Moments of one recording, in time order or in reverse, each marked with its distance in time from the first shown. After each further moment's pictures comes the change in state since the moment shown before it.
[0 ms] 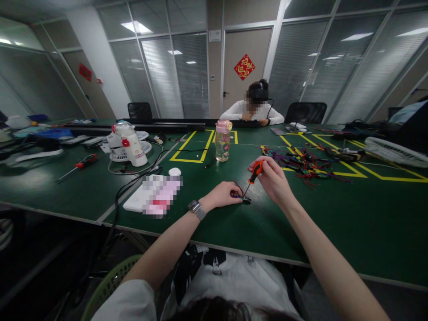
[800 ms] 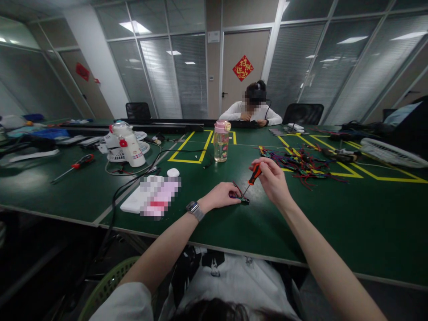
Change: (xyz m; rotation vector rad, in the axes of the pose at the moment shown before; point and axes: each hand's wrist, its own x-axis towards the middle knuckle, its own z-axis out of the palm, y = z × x) left_hand 0.001 0.000 0.001 0.012 0.009 -0.011; right_hand 0.002 0.002 -0.001 -0.067 0.098 -0.080
